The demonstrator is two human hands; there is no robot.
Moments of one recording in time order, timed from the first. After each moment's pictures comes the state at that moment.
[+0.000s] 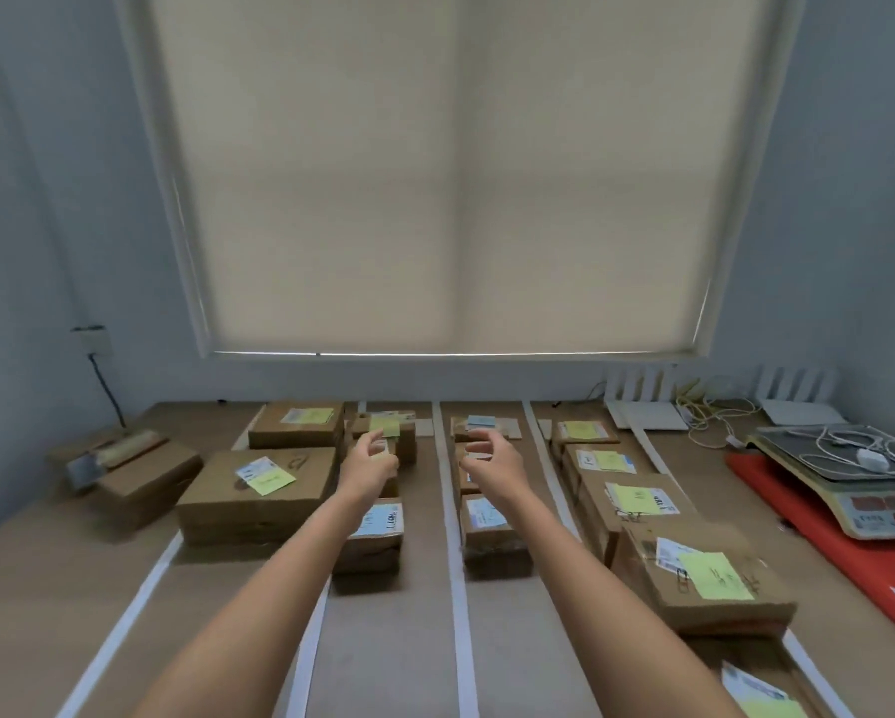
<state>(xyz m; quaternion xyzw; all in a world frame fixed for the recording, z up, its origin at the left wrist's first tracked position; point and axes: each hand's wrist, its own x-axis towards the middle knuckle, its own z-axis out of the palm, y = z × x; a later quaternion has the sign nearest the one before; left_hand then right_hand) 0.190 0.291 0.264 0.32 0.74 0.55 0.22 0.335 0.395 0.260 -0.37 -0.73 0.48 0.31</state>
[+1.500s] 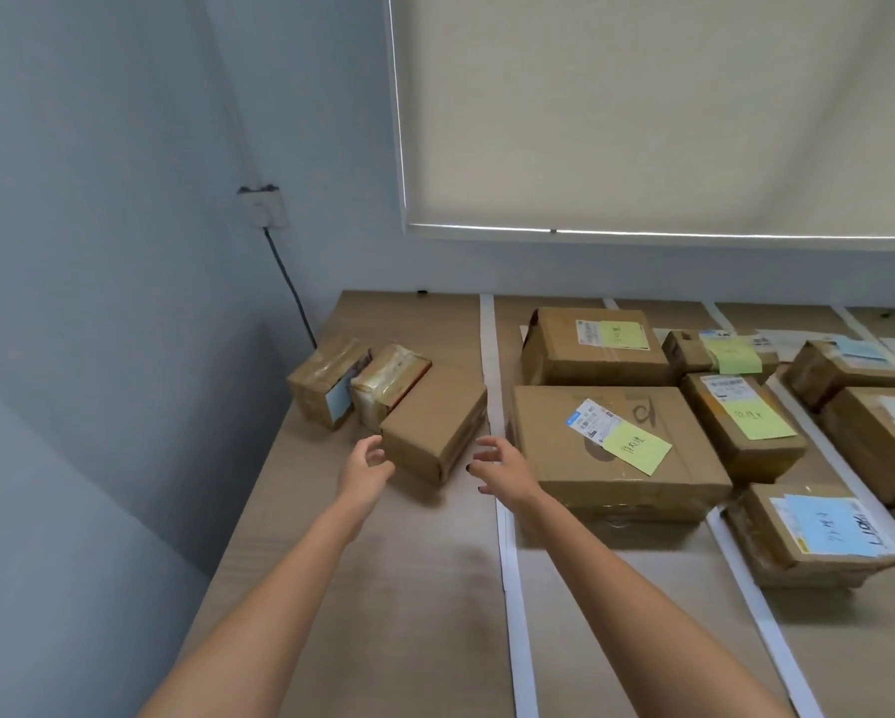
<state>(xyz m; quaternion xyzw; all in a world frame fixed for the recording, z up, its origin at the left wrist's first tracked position) -0.482 0.094 0.069 0.15 0.79 0.49 0.33 -0.328 0.221 0.077 -0.41 -0.67 0.61 0.09</state>
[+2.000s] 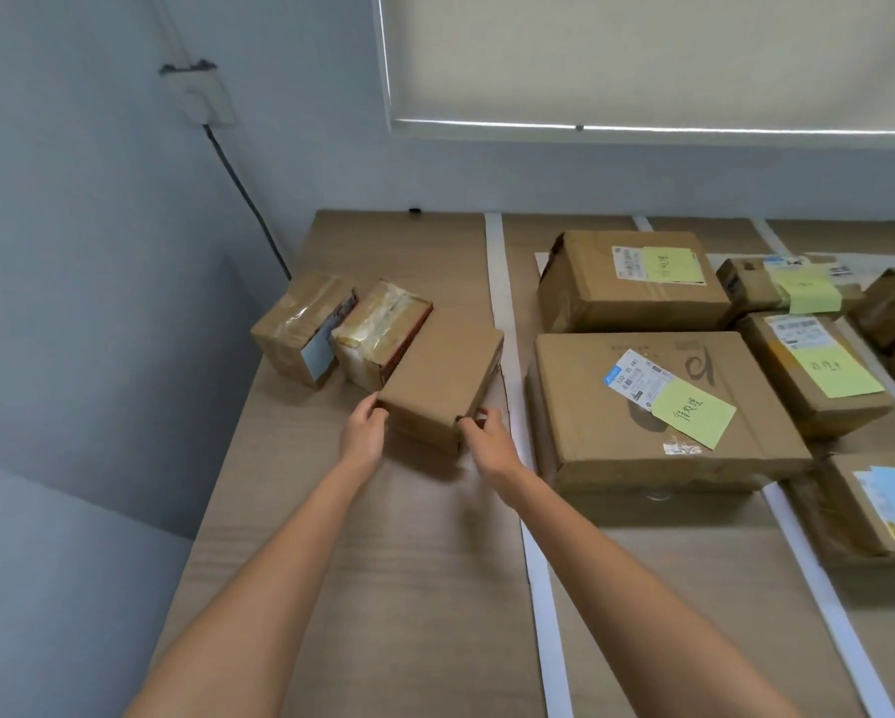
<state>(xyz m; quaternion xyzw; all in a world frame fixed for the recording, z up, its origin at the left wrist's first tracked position) -0.540 0.154 -0.008 0.09 0.79 0.50 0.35 -0.400 0.240 -0.002 -0.50 -0.62 0.60 0.11</state>
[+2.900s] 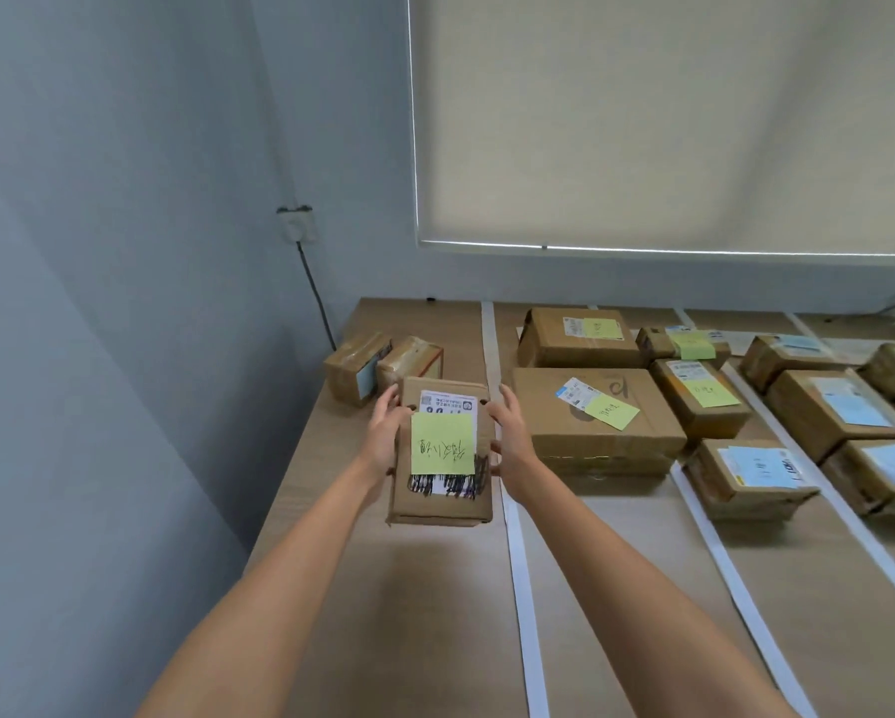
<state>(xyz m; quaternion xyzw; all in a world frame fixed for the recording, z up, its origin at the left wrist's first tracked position) -0.401 -0.008 0.172 0.23 0.68 0.60 0.36 -0.284 0.105 0.157 -0.41 -0.53 0.69 0.26</state>
